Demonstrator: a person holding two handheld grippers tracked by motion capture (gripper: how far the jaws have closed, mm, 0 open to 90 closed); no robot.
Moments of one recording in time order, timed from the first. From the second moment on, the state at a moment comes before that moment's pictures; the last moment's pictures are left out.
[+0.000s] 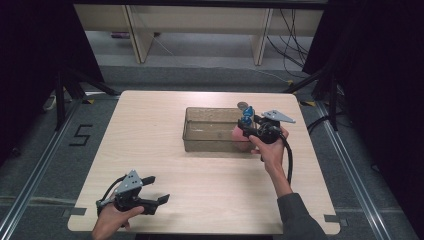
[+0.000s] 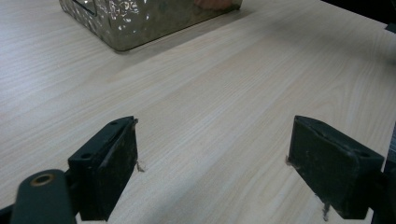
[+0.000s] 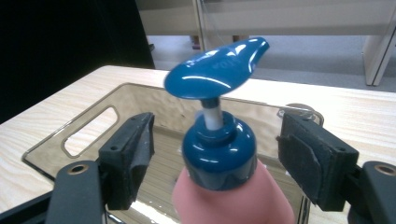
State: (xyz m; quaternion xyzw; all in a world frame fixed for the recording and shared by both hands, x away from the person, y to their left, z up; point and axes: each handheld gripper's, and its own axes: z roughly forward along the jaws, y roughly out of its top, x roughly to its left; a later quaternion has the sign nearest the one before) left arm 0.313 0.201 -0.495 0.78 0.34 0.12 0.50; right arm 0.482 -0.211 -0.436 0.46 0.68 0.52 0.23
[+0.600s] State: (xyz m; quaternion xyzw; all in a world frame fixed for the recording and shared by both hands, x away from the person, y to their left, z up) left arm 0.313 0.202 -0.494 0.79 0.34 0.13 0.50; right arm 0.462 -0.219 -0.422 0.45 0.68 0.53 0.23
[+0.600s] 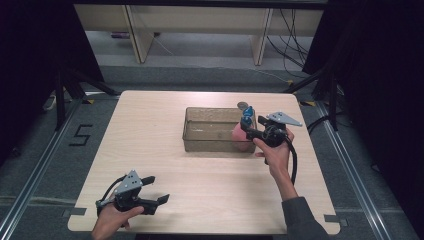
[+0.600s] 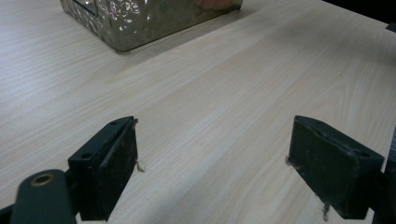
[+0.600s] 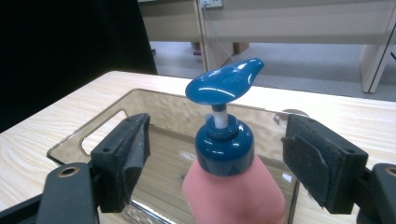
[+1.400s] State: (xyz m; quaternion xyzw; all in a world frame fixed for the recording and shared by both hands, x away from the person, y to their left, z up) left arm 0.314 0.202 -0.494 0.79 0.34 0.13 0.50; right arm 0.440 -0.222 -0.419 0.45 0.68 0.53 0.23
